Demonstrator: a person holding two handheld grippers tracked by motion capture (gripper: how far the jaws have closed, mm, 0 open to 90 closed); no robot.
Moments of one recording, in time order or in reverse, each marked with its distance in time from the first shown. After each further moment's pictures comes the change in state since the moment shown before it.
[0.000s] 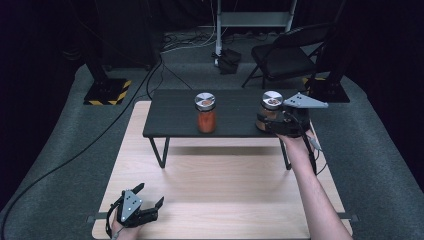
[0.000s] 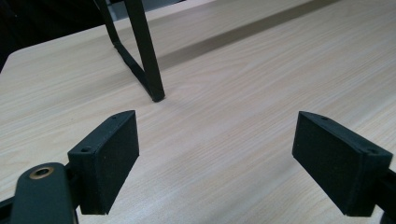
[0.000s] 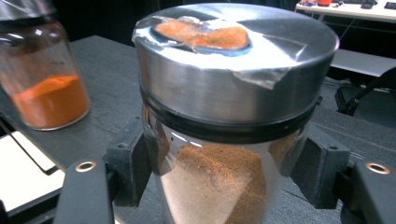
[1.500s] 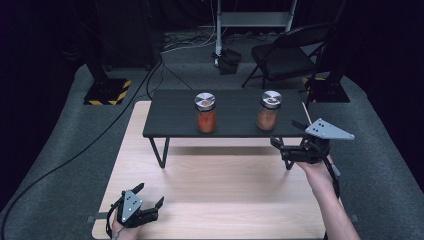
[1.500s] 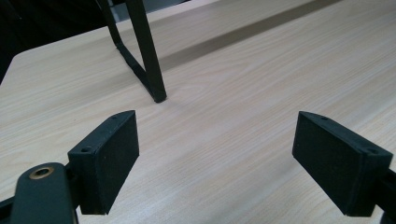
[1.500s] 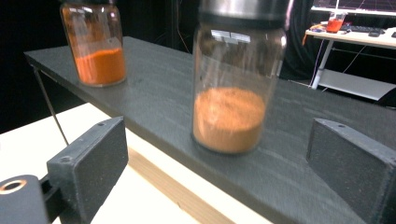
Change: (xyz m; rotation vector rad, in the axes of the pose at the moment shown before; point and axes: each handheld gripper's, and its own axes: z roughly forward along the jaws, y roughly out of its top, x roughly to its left) left arm -0.003 0.000 0.000 -0.003 0.010 0.006; right arm -0.013 -0.067 -0.058 -0.116 0.070 -0.048
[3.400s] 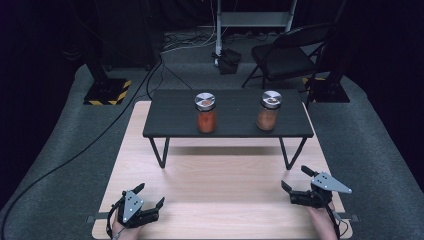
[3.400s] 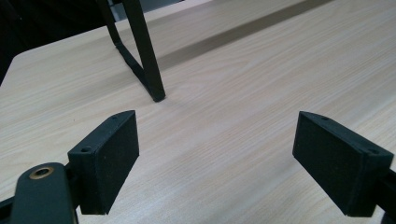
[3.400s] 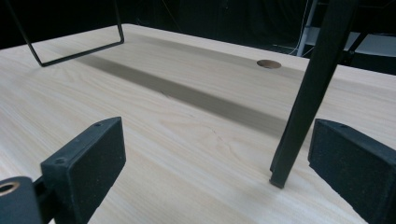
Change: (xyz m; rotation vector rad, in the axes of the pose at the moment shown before) left arm -0.002 0.002 0.000 0.009 0.002 0.010; right arm 0.004 -0.162 -0.034 0.064 -0.068 0.053
